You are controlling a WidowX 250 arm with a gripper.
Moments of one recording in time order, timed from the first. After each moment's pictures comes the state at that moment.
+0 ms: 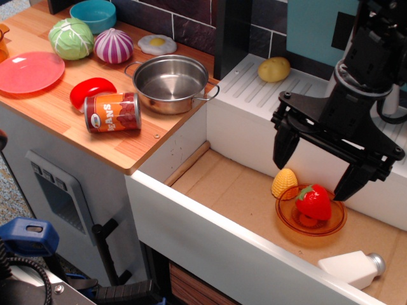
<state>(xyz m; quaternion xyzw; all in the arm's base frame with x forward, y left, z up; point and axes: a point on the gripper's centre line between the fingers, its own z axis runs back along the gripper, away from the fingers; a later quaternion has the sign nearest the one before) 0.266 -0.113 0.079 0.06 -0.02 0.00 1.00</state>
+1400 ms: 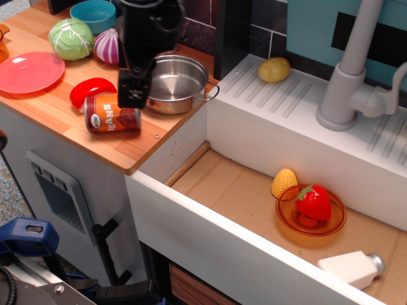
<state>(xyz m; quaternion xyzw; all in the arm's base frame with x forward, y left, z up) 0.263 0.099 0.095 0.13 0.00 -0.40 0.91</state>
